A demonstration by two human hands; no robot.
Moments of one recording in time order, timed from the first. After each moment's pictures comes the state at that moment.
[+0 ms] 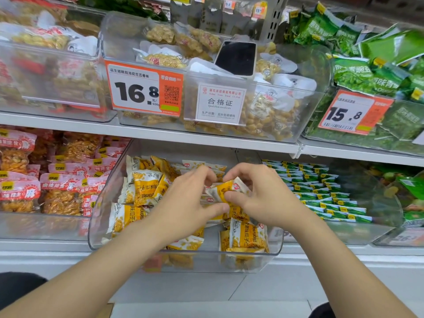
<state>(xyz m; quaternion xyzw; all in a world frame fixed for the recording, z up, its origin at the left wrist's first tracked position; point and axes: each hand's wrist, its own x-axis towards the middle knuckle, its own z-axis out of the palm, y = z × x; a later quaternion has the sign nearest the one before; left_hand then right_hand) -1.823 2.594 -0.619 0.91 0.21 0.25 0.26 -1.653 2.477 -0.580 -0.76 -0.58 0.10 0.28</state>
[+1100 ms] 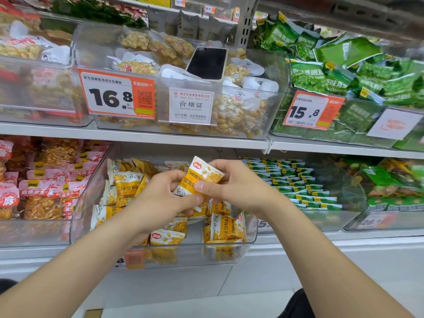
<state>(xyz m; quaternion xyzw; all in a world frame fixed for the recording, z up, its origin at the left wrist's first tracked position) -1.832 2.575 -0.597 0.71 0.26 0.20 0.62 -1.661 2.469 -0.566 -0.70 -0.49 0.31 0.41</state>
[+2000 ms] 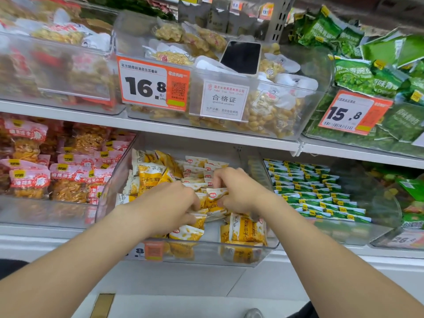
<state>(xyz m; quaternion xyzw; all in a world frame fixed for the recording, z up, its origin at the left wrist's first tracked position) -1.852 2.610 -0.616 0.98 0.20 -0.03 0.06 -1.654 2.527 -0.605 -0.79 -0.60 0.14 0.07</state>
